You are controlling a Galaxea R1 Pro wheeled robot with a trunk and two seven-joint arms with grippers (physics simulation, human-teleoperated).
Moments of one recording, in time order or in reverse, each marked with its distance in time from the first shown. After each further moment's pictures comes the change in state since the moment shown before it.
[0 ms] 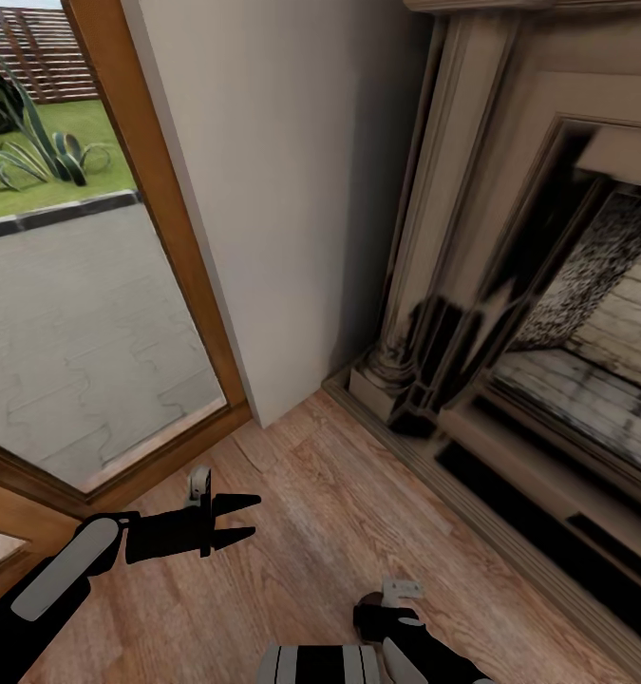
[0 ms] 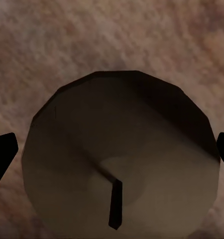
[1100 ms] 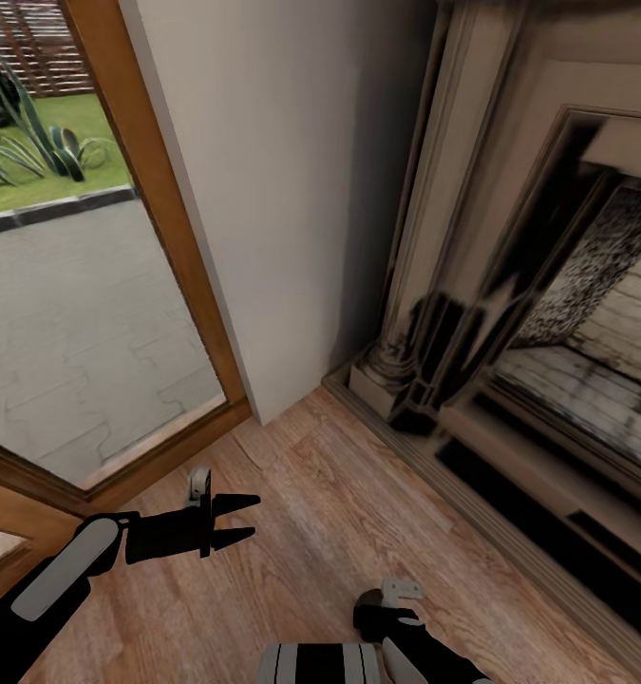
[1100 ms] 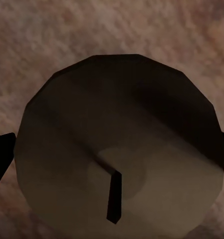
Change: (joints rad) left arm 0.000 0.000 0.000 0.005 0.001 0.000 0.000; right arm 0.000 0.001 0.000 0.000 0.005 0.009 -0.002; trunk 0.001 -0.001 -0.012
